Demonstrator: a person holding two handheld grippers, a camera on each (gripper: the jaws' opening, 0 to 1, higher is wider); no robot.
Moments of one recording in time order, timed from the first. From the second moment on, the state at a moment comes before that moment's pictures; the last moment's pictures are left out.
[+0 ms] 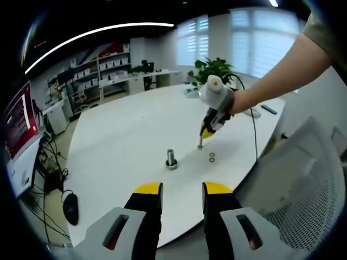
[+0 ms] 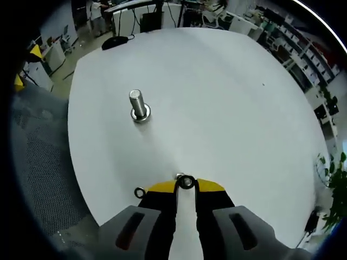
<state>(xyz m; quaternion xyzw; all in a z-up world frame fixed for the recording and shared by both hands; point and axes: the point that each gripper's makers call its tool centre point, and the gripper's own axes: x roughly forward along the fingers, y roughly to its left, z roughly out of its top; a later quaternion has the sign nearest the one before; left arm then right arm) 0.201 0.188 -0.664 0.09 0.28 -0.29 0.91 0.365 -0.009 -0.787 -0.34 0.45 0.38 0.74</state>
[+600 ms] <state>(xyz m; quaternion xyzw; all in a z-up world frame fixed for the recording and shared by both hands) 0.201 0.189 -0.666 0.09 0.29 -0.29 0.91 0.367 -0.010 -0.823 -0.33 0.49 0.38 0.72</state>
